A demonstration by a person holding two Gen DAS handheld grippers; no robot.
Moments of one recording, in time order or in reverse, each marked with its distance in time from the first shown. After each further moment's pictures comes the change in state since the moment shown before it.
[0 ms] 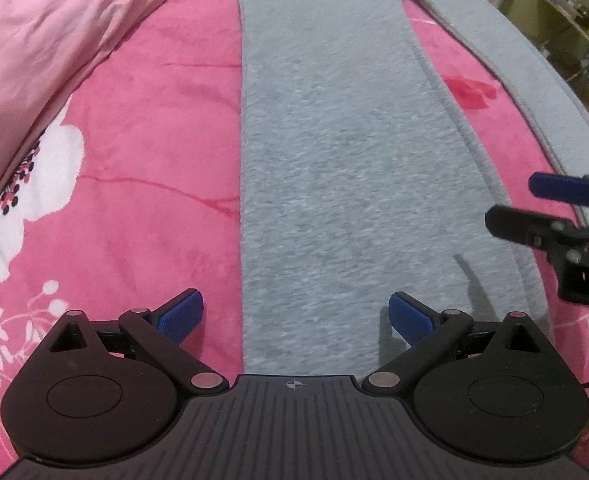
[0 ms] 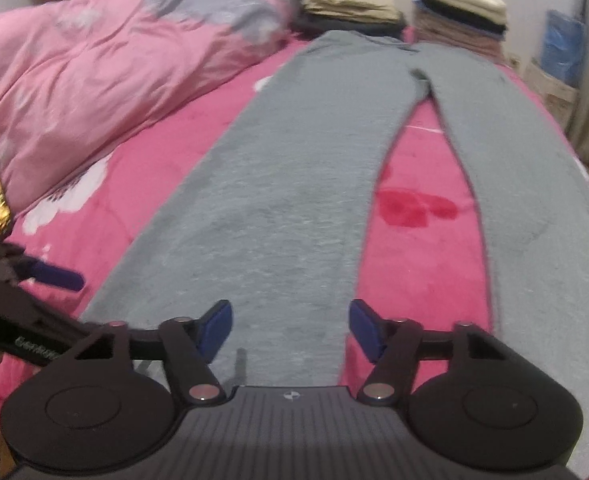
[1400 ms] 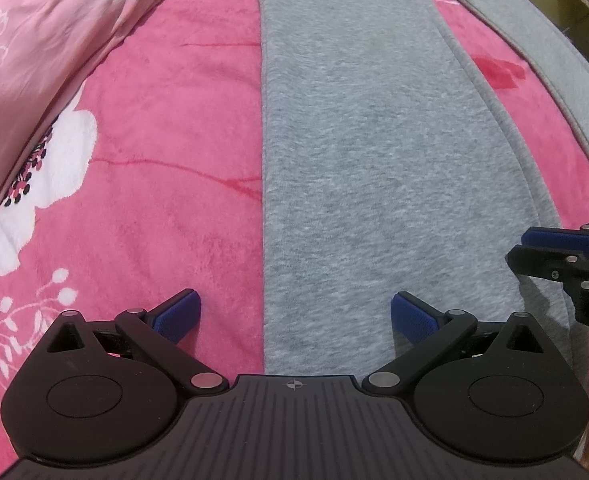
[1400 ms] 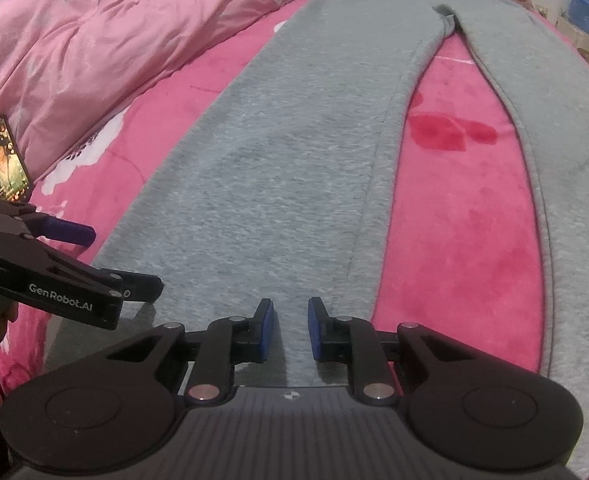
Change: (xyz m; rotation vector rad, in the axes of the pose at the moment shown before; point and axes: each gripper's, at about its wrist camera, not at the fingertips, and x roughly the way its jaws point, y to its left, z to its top) left arm 0.011 -0.001 -0.007 0.011 0.021 0.072; right arm 0.026 -0.012 -0.027 0.045 0.125 0.098
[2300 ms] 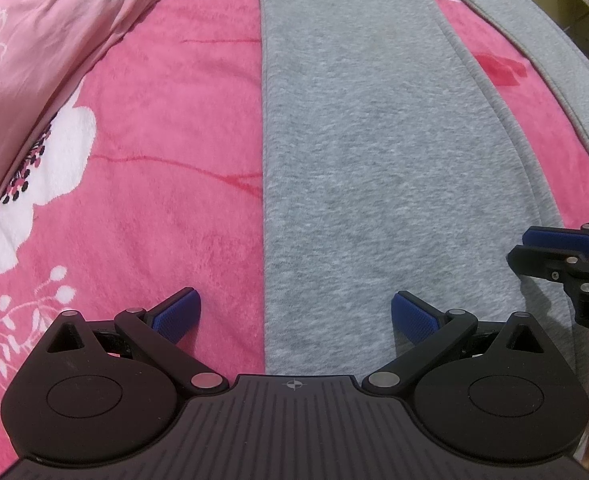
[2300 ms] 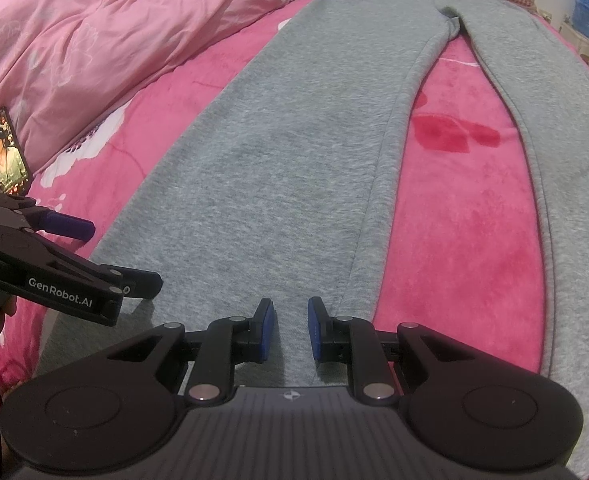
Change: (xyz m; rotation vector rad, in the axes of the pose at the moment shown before) left arm -0.001 -0.001 -0.006 -0.002 0.006 0.000; right arm 0.002 0.004 -0.001 -0.015 0.002 -0.006
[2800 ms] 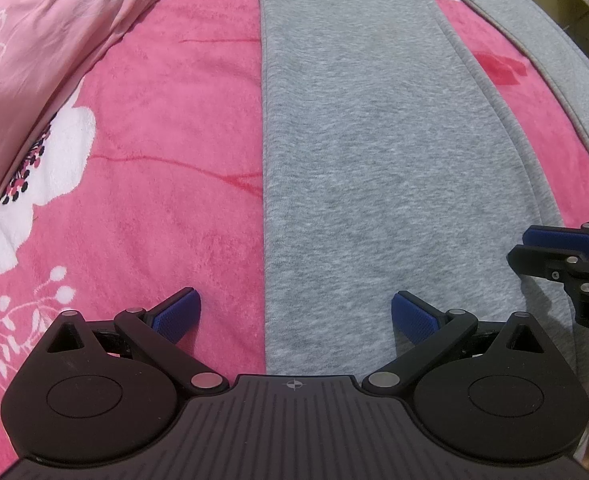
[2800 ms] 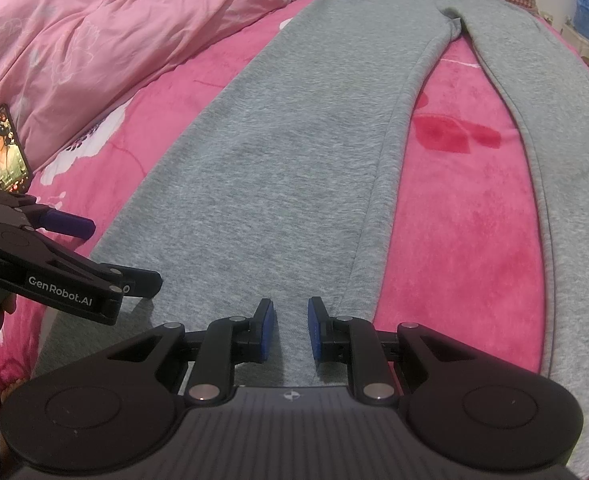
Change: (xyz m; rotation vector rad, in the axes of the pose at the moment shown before) left arm 0.004 -0.001 0.000 0.001 0.000 0.002; right arm 0.001 0.000 -0.001 -0.005 -0.001 0.000
